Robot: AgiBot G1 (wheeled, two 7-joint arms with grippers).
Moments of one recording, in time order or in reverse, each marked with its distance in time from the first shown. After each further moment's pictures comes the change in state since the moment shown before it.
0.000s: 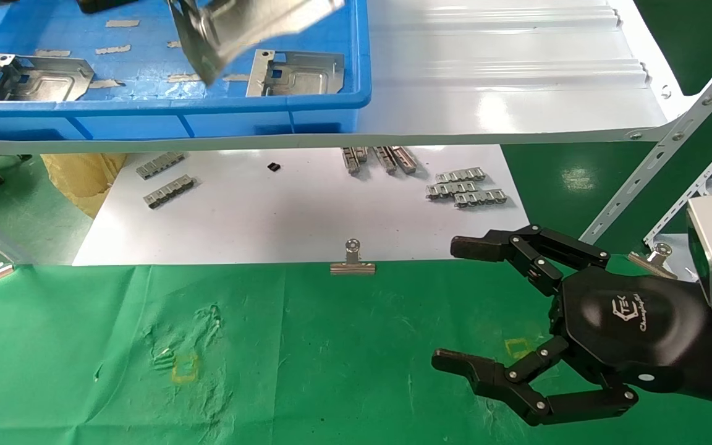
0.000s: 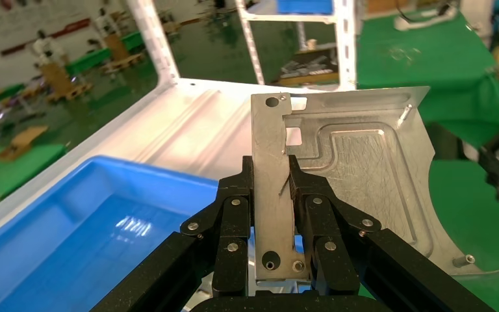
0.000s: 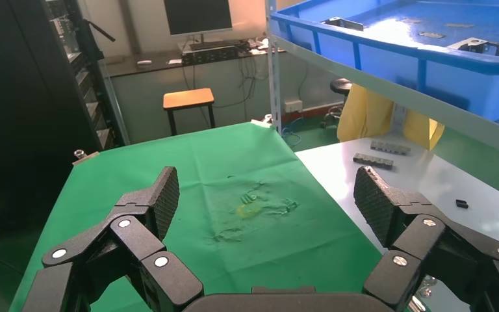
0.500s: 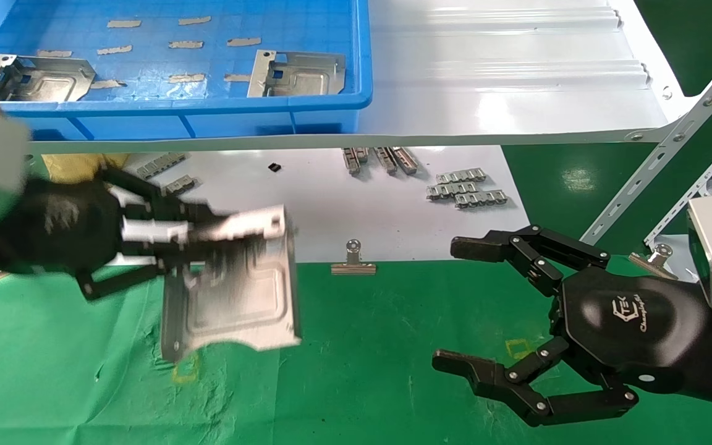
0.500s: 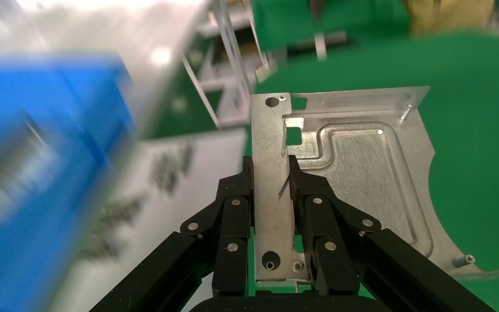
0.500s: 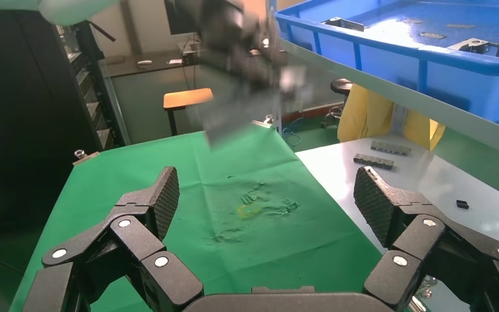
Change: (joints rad) left arm 0.347 -0.245 0.253 -0.422 -0.217 -0.011 0.144; right arm 0.000 0.000 0.000 0.000 0.000 0.000 0.000
